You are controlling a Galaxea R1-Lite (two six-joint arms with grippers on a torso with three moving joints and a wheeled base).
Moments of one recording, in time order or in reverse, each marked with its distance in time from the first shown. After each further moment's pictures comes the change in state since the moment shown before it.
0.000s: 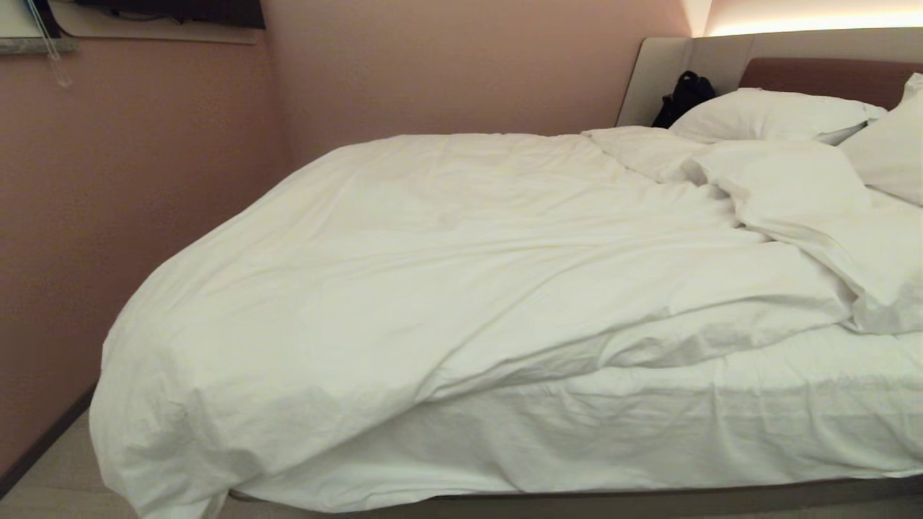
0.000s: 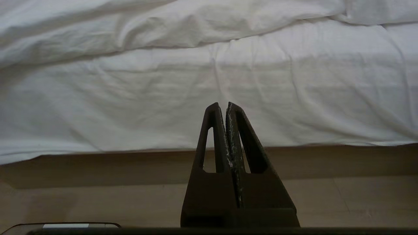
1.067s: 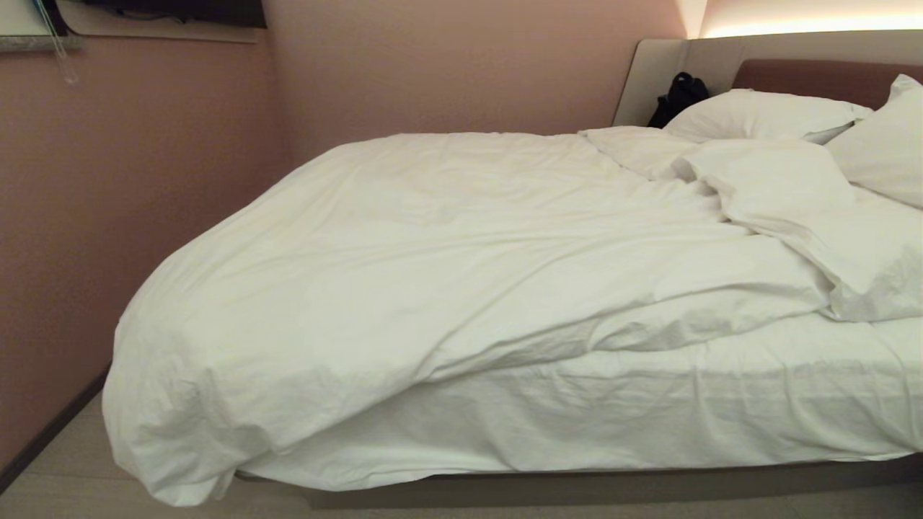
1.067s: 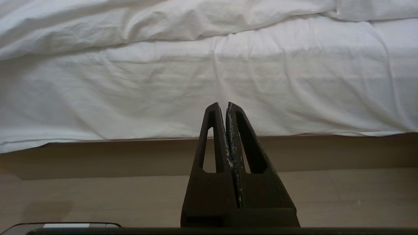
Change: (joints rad) left arm 0.000 0.000 0.000 0.000 0.003 -0.018; right arm 0.000 0.000 0.000 0.001 0.000 0.000
